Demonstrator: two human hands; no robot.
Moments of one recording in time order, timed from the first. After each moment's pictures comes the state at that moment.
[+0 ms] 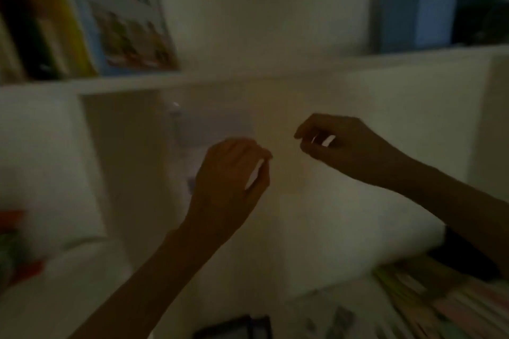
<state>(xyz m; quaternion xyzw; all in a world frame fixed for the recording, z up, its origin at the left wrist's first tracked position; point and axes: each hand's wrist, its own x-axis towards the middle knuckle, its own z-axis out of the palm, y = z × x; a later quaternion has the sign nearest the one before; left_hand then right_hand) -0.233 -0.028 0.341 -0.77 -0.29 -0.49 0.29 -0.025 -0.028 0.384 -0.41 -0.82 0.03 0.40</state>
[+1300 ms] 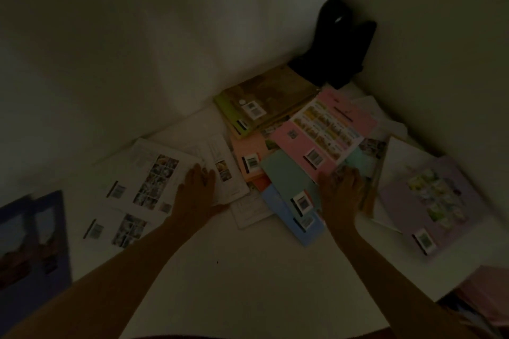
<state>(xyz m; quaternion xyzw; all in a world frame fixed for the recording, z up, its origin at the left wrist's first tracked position) 0.082 0.069 -0.121 -0.81 -0.53 0.20 -0.14 0.330 -0.034 -0.118 -0.89 -0.28 0.20 0.30</state>
